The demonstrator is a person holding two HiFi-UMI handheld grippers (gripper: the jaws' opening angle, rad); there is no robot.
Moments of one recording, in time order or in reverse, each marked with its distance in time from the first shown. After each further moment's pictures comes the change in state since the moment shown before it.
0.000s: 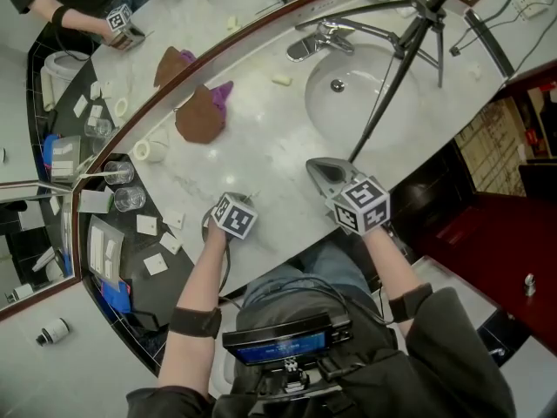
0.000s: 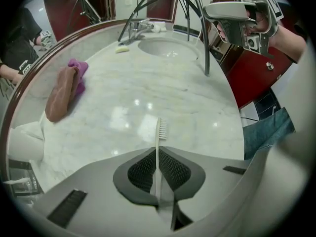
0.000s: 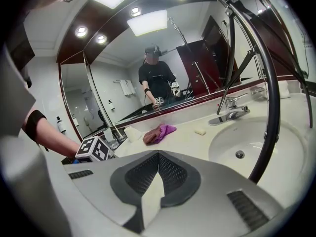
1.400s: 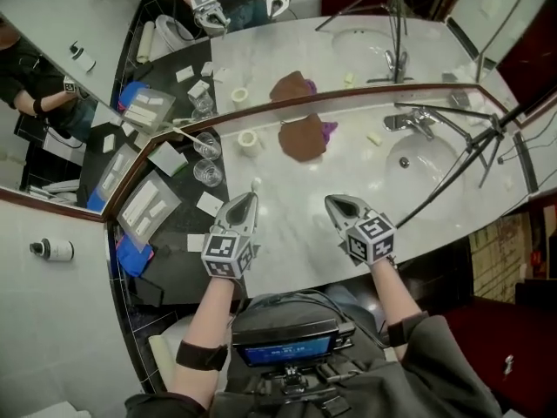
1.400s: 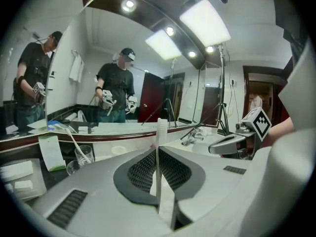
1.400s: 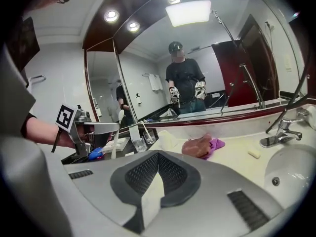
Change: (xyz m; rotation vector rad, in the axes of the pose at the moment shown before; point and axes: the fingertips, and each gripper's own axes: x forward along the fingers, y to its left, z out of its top) left arm -0.303 0.098 -0.074 -0.515 -1.052 0.410; right arm 0.079 0.173 0.037 -0.213 0.041 0.197
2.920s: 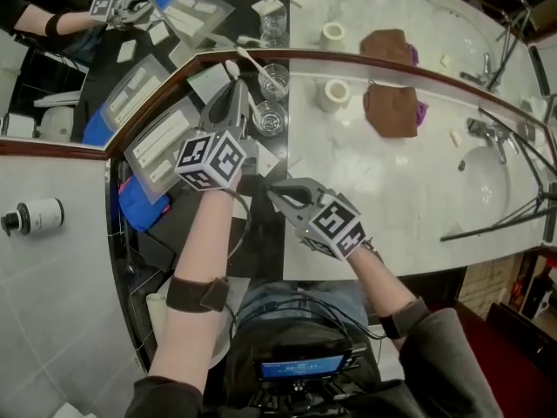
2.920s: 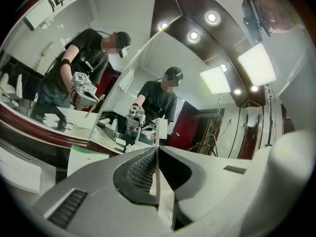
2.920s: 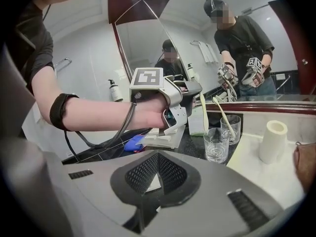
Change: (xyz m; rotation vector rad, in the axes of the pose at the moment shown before) left arm 0.006 0.293 0.032 -0.370 -0.357 0.232; right arm 0.230 0.262 -0.027 -0.193 0.217 0.542
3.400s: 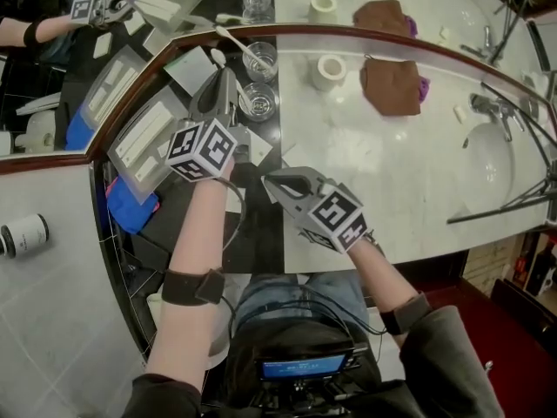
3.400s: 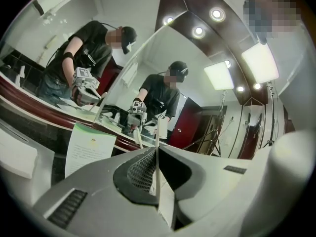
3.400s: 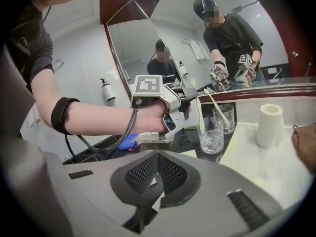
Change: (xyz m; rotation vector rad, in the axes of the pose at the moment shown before) left arm 0.014 0.027 -0.046 -0.026 0.040 0.015; right arm 0.009 -0.018 -0.026 0.074 -0.009 -0.043
